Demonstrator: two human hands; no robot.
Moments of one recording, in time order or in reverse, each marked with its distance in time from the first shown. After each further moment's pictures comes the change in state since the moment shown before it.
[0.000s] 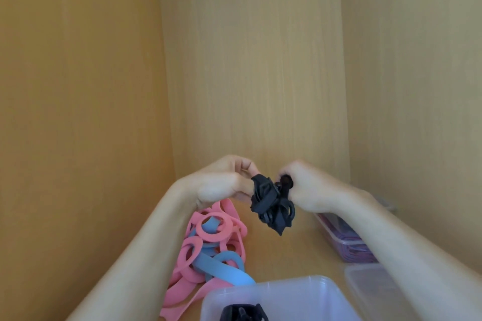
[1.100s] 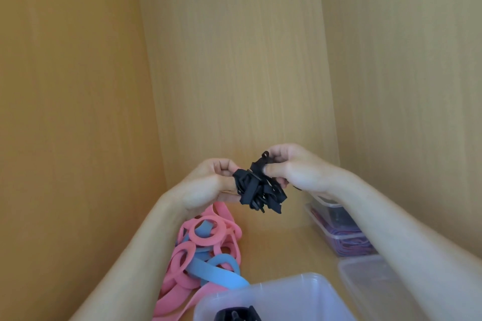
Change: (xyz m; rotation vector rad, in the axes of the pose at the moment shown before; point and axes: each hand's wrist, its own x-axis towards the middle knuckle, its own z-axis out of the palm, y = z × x) left_hand 0.003 -0.014 0.001 -0.233 0.097 0.054; right_hand -0.007 -0.017 -0.019 0.610 -0.011 -0.010
